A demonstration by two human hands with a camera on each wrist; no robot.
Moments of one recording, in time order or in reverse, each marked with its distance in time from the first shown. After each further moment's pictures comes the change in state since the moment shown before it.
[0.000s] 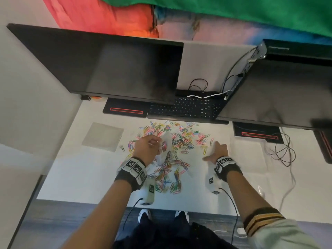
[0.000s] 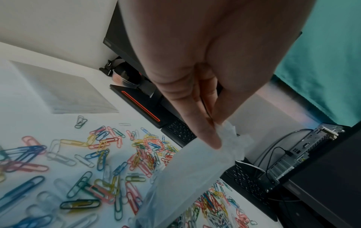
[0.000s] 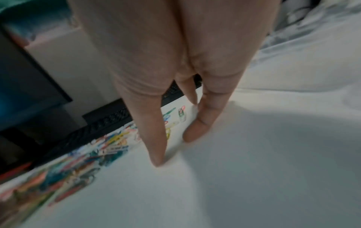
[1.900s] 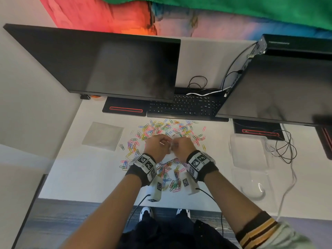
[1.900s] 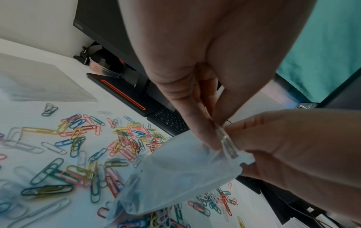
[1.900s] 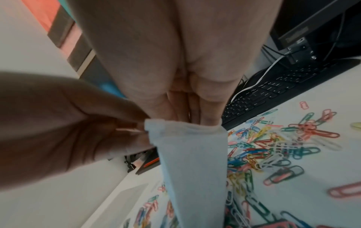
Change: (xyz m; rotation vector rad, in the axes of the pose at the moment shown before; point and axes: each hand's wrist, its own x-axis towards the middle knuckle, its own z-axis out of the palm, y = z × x) left_hand 0.006 0.004 0.030 0.191 -0.087 0.049; right_hand -0.110 -0.122 0.003 0.282 -0.015 -0.578
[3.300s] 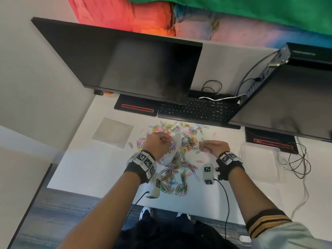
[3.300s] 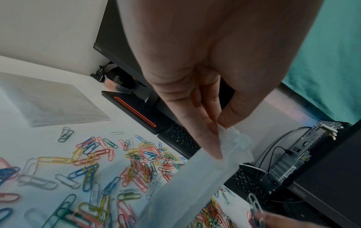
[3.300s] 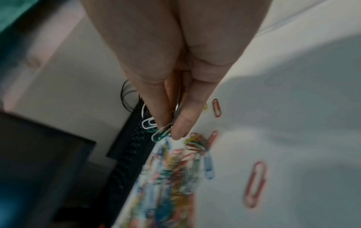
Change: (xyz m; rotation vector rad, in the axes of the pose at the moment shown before) left_hand 0.005 -0.009 -0.036 -0.024 0.023 -0.031; right_hand 0.033 0.089 -0.046 0.595 0.193 0.471
